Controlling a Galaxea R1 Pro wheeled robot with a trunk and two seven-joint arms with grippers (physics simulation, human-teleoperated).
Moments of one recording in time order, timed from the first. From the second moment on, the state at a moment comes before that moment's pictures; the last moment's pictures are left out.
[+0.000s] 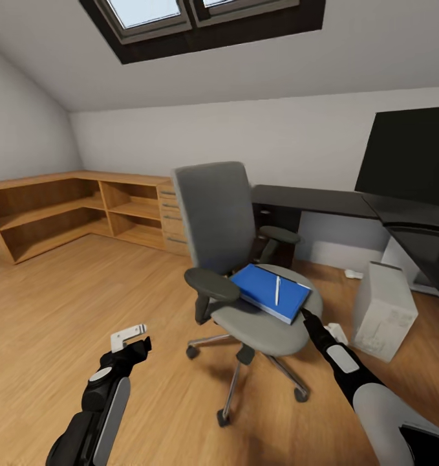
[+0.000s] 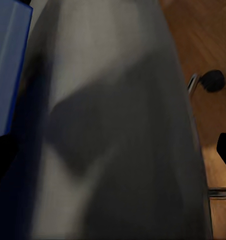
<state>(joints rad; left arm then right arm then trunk) -0.26 -0.11 0.04 -1.45 0.20 0.54 0.37 -0.78 -0.09 -0.24 -0.34 -0.92 0.03 0.18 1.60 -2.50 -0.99</state>
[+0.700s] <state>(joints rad) -0.26 -0.11 0.02 -1.44 0.20 0.54 0.37 -0.78 -0.09 -0.23 -0.34 -0.92 0.06 0.22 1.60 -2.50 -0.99</state>
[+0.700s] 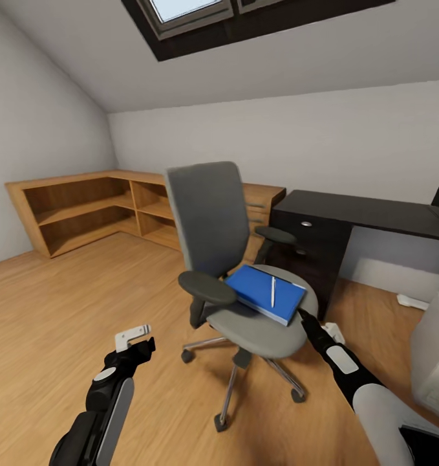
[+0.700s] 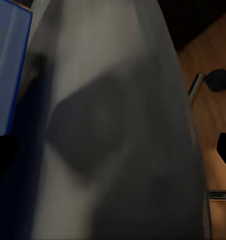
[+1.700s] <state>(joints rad) -0.26 -0.12 0.01 -1.44 0.20 0.54 0.37 -0.78 -0.09 -0.22 -0.34 -0.92 0.06 0.22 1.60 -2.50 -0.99</state>
